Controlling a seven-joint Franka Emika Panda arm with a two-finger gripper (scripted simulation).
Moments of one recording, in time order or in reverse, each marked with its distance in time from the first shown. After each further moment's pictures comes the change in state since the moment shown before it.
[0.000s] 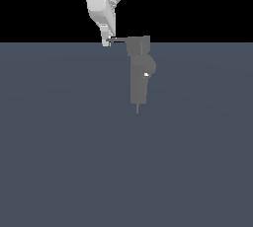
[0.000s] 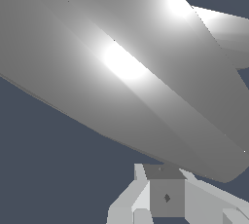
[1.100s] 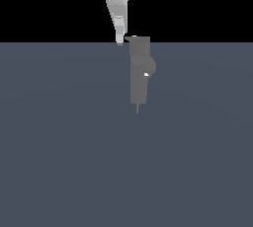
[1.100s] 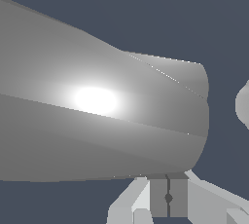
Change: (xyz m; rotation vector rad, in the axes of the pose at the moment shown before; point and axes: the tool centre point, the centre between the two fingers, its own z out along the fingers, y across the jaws) arm 0.044 0.049 0.000 -0.006 0.002 -0.023
